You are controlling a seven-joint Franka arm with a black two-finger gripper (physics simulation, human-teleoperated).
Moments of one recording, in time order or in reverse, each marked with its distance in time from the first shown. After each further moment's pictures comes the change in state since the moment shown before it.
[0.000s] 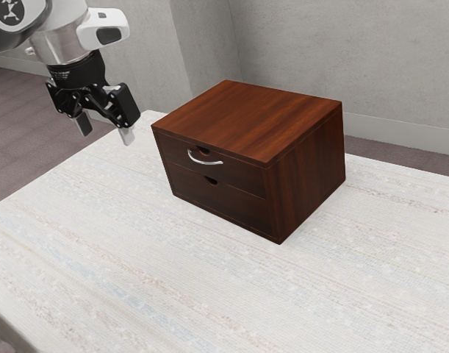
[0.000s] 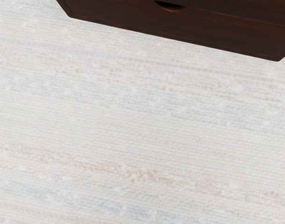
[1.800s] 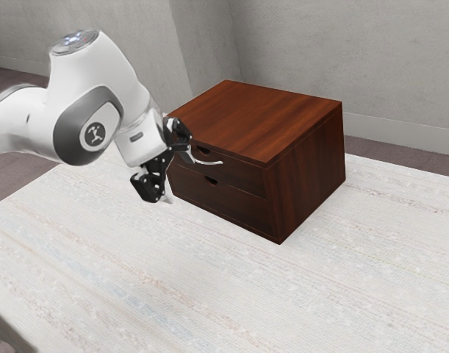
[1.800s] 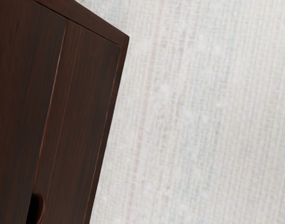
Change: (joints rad) arm -0.038 -0.040 0.003 -0.503 -0.076 0.693 1.525
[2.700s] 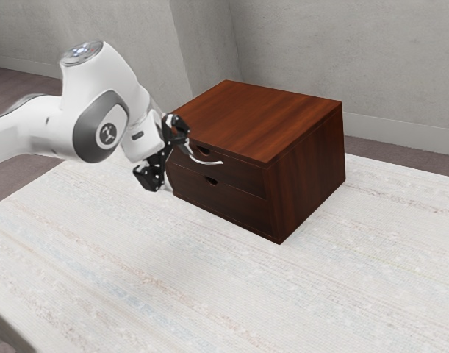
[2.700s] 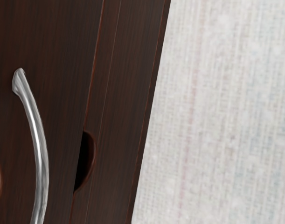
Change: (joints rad) arm 0.060 0.154 0.021 0.091 -0.003 0.114 0.126
